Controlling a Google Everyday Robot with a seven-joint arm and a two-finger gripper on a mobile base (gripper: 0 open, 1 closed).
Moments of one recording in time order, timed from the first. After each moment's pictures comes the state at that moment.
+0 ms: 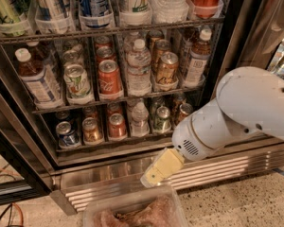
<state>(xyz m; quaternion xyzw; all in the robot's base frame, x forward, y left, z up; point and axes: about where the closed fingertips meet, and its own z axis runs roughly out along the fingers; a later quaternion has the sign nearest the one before) 0.408 -0.061 0.785 -0.44 0.86 0.18 0.19</state>
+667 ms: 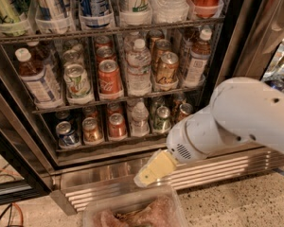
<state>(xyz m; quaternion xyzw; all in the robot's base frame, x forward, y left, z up) 0.413 -0.050 0.778 -0.43 0.86 0.18 0.22</state>
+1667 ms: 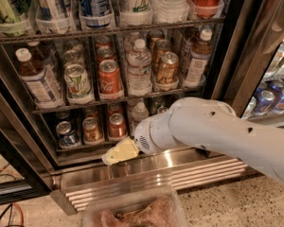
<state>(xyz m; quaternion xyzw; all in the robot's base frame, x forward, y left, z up) 0.476 0.025 0.751 -0.35 0.86 0.20 0.30</state>
